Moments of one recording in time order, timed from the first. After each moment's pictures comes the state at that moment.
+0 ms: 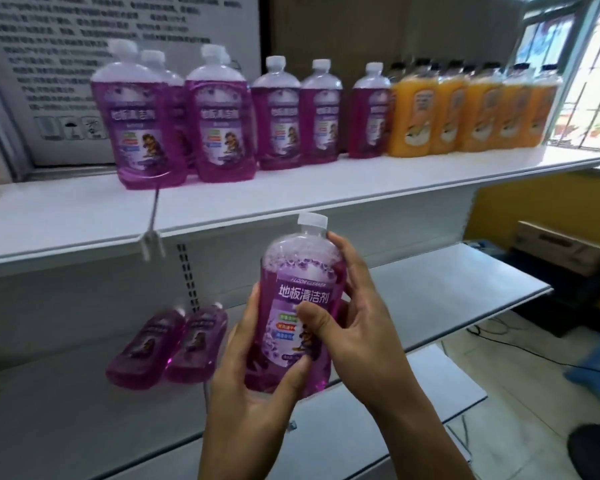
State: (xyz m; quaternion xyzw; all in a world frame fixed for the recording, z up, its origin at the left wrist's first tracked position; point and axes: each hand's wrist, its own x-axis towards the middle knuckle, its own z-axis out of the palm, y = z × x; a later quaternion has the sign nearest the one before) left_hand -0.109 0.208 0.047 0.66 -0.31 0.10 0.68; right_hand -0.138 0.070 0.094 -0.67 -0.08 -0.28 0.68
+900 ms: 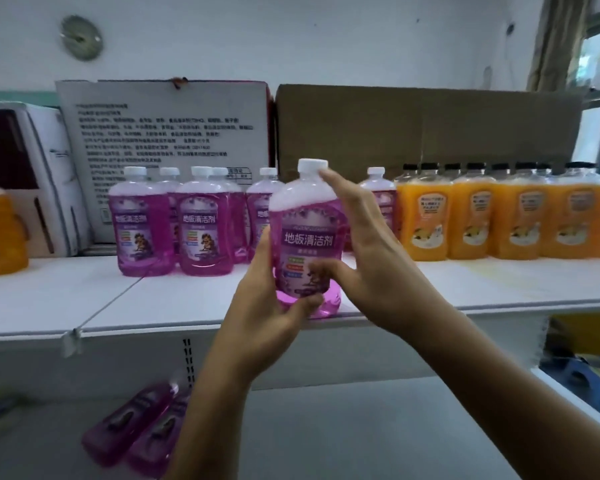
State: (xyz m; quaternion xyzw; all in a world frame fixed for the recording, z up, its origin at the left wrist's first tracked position) left_hand -0.036 0.051 0.203 0.74 -0.33 0.24 0.53; right_hand -0.056 -0.113 0.246 -0.84 -0.28 -0.35 0.31
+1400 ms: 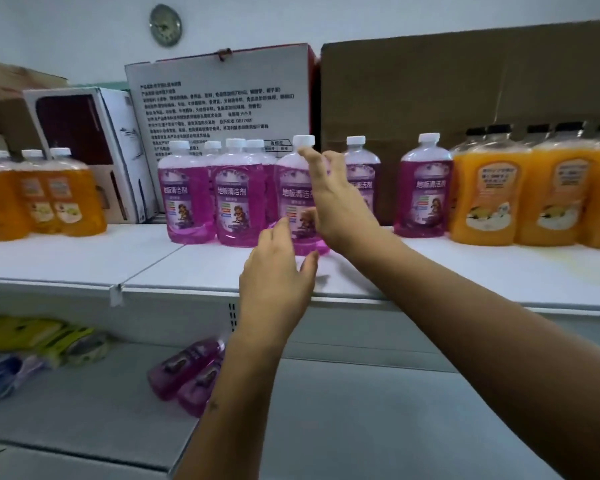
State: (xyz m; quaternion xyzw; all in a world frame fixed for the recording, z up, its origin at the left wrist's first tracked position) left_hand -0.020 0.028 0.202 0.90 -0.02 0.33 0.28; right_hand 0.052 -0.074 0.262 -0.89 -0.25 -0.33 0.22
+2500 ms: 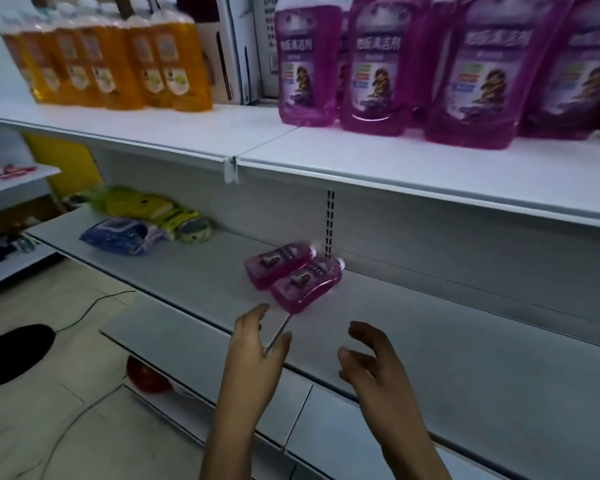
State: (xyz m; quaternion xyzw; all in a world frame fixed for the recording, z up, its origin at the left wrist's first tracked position) left_hand -0.089 0.172 -0.038 0.83 0.20 0.22 0.46; right_hand -0.055 -0.004 -0.039 -0.75 -0.10 0.09 0.64
